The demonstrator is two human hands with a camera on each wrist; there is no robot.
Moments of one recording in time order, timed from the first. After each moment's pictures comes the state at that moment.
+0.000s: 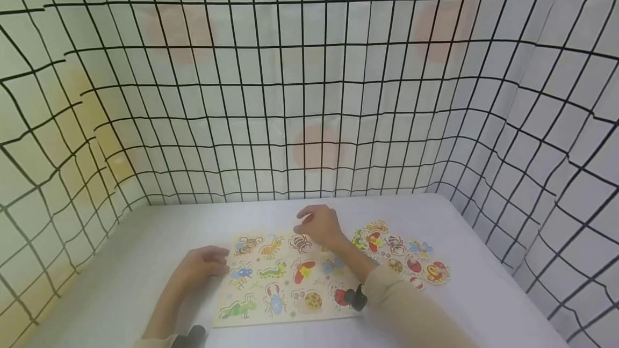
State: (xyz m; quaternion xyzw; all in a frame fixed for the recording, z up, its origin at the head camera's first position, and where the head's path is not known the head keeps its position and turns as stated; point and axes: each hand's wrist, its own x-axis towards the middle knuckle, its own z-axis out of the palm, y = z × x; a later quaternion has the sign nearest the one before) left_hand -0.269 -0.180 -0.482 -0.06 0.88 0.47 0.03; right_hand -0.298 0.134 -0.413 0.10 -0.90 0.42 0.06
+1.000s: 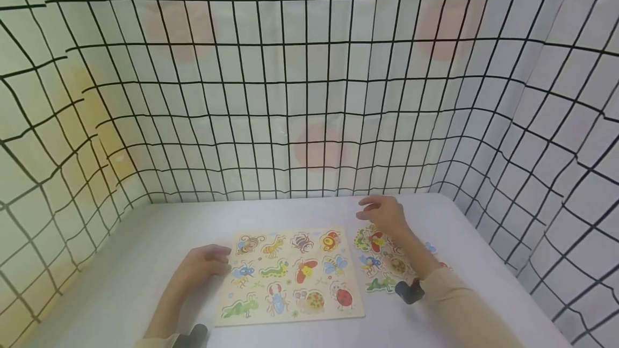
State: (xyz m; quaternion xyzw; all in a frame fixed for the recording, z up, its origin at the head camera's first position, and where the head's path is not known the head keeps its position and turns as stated) left_hand -0.269 -0.178 -0.482 -0.08 0.88 0.47 0.03; right_hand -0.304 0.261 -0.402 0.00 -0.91 0.40 0.06
